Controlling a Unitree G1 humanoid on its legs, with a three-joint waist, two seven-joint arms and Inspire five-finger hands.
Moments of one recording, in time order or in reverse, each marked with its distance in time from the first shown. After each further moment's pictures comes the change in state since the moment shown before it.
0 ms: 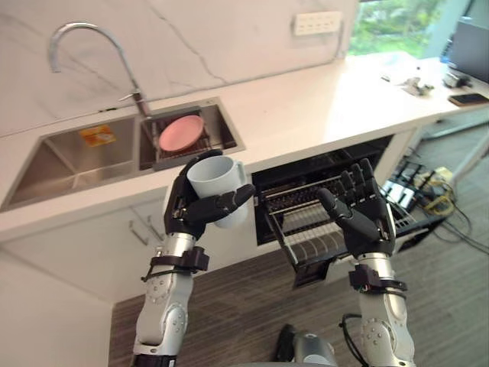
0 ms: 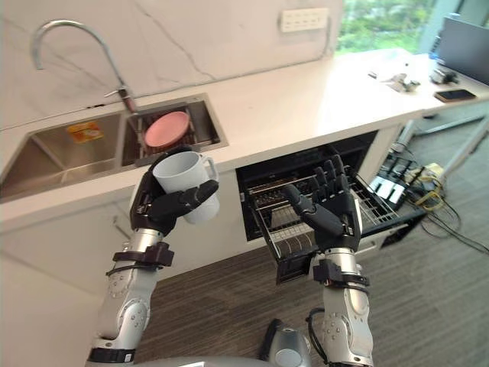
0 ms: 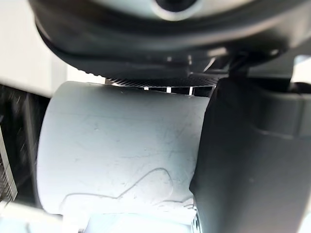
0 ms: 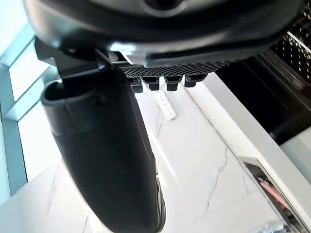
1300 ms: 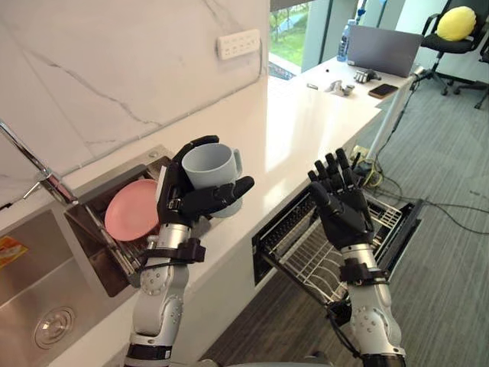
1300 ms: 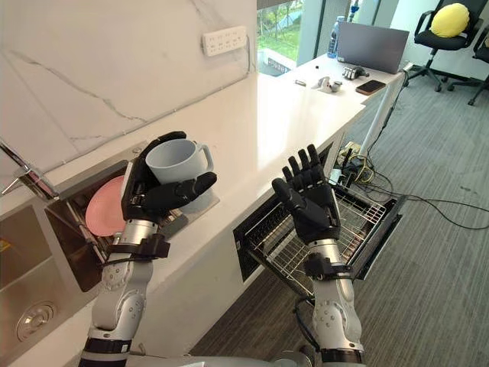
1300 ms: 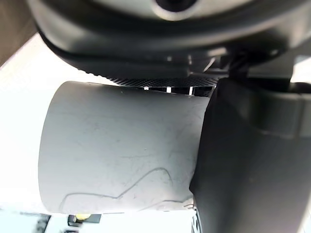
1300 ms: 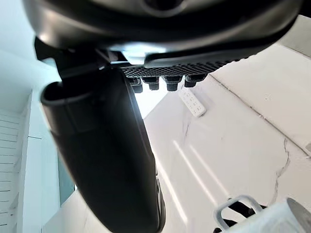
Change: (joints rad) left arm -0.056 0.009 0.037 -0.001 0.053 -0.074 0.037; right arm -0.117 -0.031 0.090 0.050 0.227 0.110 0.185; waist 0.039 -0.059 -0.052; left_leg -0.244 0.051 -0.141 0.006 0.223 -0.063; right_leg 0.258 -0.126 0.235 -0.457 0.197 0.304
